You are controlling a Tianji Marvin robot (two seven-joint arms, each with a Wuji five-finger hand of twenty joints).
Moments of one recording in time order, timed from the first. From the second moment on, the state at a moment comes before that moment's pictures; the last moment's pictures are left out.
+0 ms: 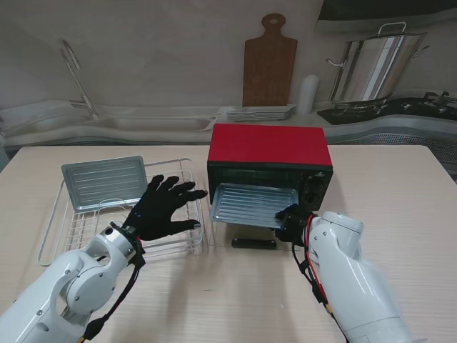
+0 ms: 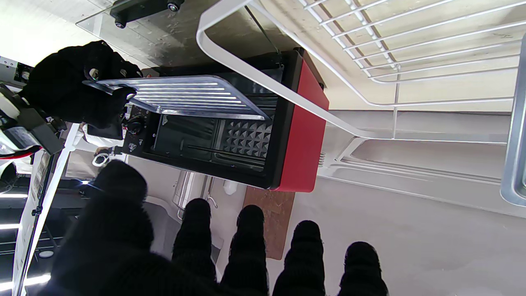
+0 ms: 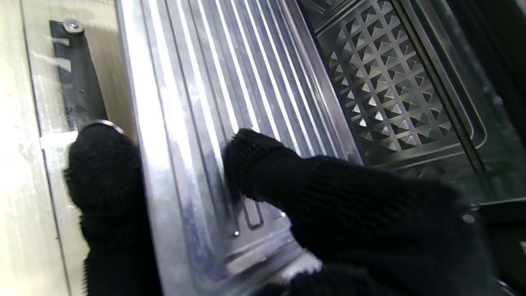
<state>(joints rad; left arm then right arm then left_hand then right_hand) 1.64 -1.06 -1.28 -1.81 0.92 -0.23 -0.02 -1.45 -1.39 1.39 -1.58 0.94 0.72 -0.65 0.70 -0.10 0.09 -0.01 0.25 0.00 0.27 0.27 0.32 0.11 0.12 0.33 0.14 0.24 0.11 0.42 -0.08 0.31 0.14 0.51 0.82 -0.82 1.36 -0.25 1.04 0.15 0.66 0.36 1.06 0.29 0.77 0.32 1.11 0.27 0.82 0.33 1.02 0.30 1.50 0.18</state>
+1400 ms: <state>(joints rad) 1.63 -1.06 -1.28 -1.80 0.92 -0.23 -0.02 -1.39 -1.40 1.37 -1.50 0.90 0.69 -0.62 0.70 -0.10 0.09 -0.01 0.25 0.00 0.27 0.27 0.32 0.11 0.12 0.33 0.14 0.24 0.11 0.42 -0.08 0.30 0.14 0.50 0.82 -0.82 1.37 -0.25 1.03 0.16 0.69 0.36 1.06 0.29 0.77 0.32 1.11 0.27 0.82 0.33 1.02 0.31 1.50 0.18</state>
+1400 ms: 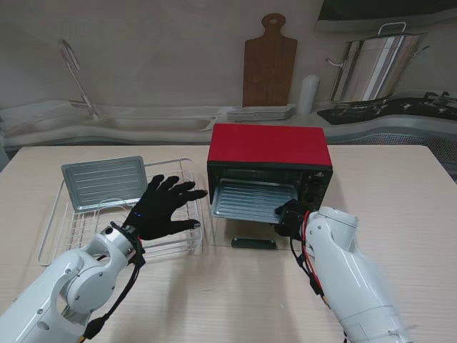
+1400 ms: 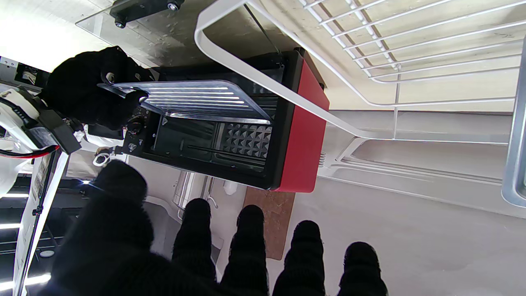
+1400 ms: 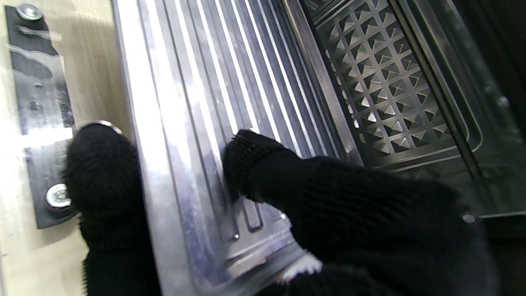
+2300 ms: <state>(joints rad) 1.63 -1.06 -1.28 -1.80 0.92 -0.24 -0.02 -1.38 -1.40 1.38 -1.49 0.88 0.69 -0.60 0.70 -0.10 0.09 -0.01 0.25 0.00 0.27 0.27 0.32 0.11 0.12 0.33 0.14 0.24 0.11 0.42 -0.08 0.30 0.14 0.50 0.82 -0.82 1.37 -0.25 1.03 0.16 0.69 0.35 1.06 0.30 0.77 0.32 1.11 0.27 0.82 0.33 1.02 0.31 1.50 0.19</state>
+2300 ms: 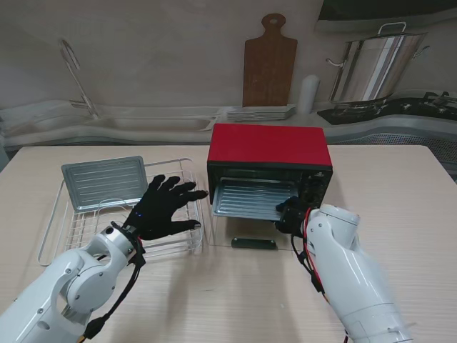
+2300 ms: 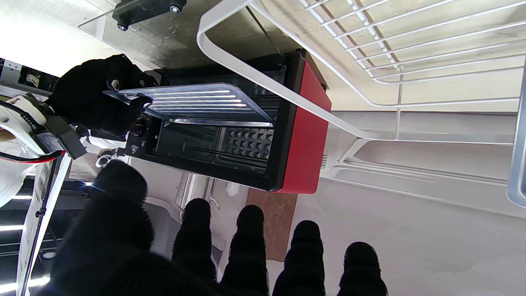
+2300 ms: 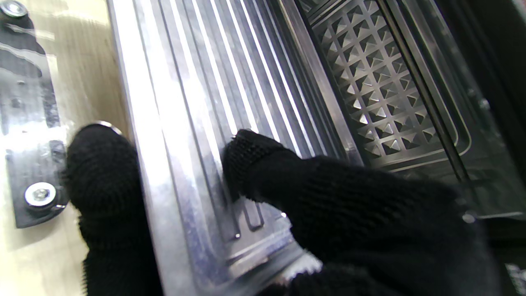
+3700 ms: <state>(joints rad) 1.63 -1.06 -1.28 -1.81 0.93 -0.23 -0.03 -1.37 -1.40 1.41 -1.49 0.89 0.71 -0.56 0.70 -0.10 0.09 -0.01 0.25 0.00 0.27 0.27 0.32 0.11 0.12 0.33 0.14 0.24 0.11 0.42 -0.08 0.30 0.14 0.50 0.84 -0.82 1.37 -0.25 1.02 0.21 0.70 0.30 1.06 0.32 0.77 0.32 1.12 0.32 0.81 0.34 1.05 0.37 1.55 0.24</state>
